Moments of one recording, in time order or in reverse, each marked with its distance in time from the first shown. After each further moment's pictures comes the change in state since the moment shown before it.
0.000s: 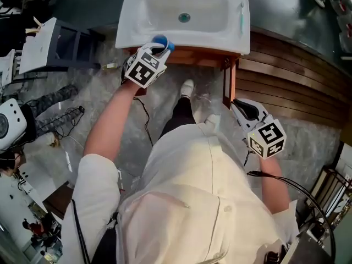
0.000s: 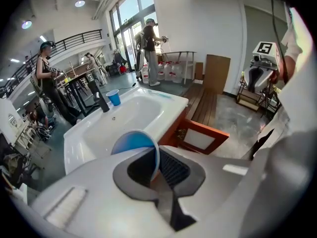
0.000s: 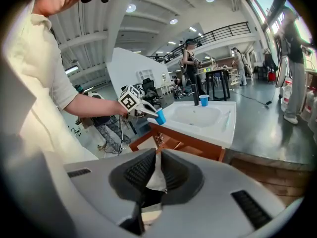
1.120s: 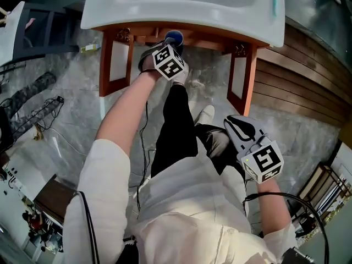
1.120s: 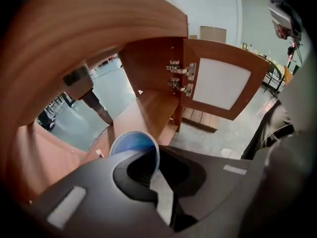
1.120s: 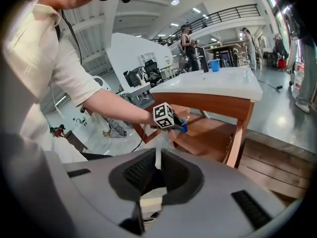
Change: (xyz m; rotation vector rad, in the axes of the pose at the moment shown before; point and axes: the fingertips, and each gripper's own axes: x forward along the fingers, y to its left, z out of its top) left arm 0.267 -0.044 -0.177 0.099 0.147 -0.014; right arm 0.106 0.017 -0.129 0.007 0.175 0.077
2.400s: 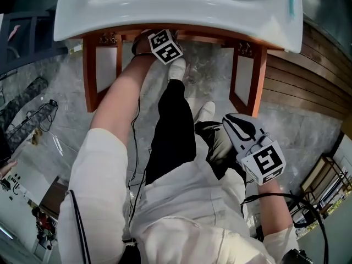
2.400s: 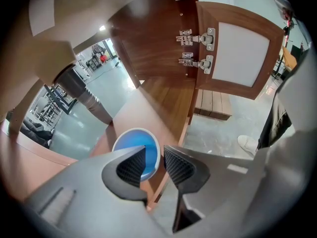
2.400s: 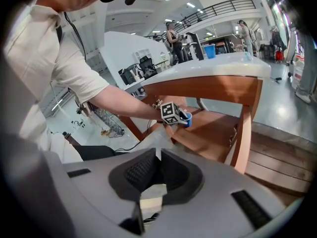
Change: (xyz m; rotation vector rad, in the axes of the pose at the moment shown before) left arm 0.094 0.055 -0.012 0.135 0.036 0.049; right arm 0.054 -0.039 -0.019 0.055 0.035 -0.007
